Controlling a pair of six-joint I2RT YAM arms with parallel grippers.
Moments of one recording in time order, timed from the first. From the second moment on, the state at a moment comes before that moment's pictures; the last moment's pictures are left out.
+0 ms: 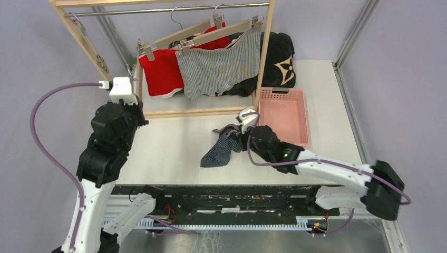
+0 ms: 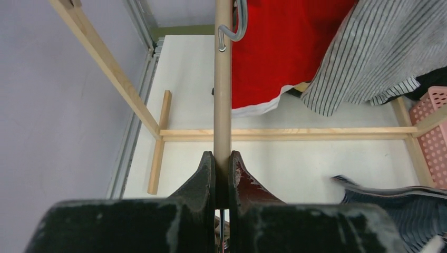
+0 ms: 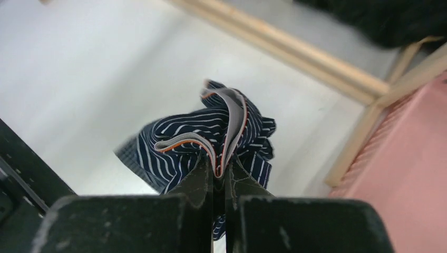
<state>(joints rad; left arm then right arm) -0.32 0.73 1.29 -0.77 -0.39 -0.04 1.02 1.29 0.75 0.10 0.32 0.18</state>
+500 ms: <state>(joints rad) -0.32 0.95 1.55 -0.73 -0.47 0.07 1.02 0.76 0.78 -0.13 0.62 0.07</state>
